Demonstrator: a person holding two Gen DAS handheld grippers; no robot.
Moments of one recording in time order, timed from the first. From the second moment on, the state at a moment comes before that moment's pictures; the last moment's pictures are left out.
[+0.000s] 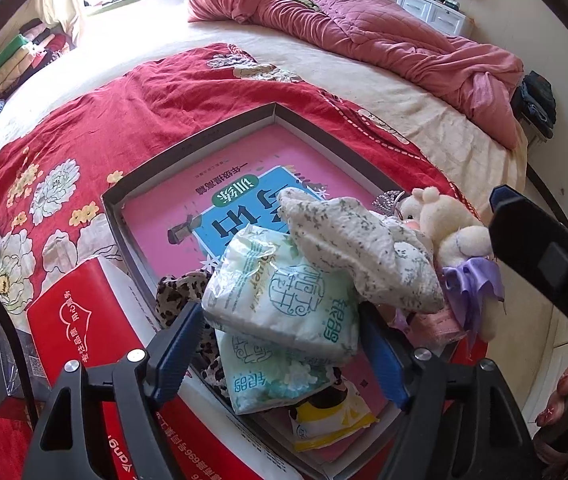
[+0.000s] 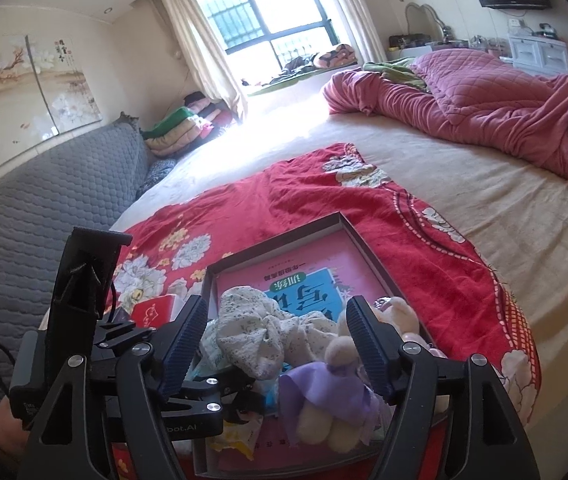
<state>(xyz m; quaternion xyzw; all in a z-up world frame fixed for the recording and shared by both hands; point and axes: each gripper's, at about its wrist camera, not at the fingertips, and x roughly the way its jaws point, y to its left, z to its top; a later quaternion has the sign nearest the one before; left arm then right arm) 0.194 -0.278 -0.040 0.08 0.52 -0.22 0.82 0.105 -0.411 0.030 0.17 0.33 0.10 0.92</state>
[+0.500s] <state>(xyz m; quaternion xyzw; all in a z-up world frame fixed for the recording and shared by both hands) 0.201 -0.282 -0.048 0.09 0.52 -0.20 0.82 0.105 -0.422 0.009 0.18 0.36 0.07 0.91</state>
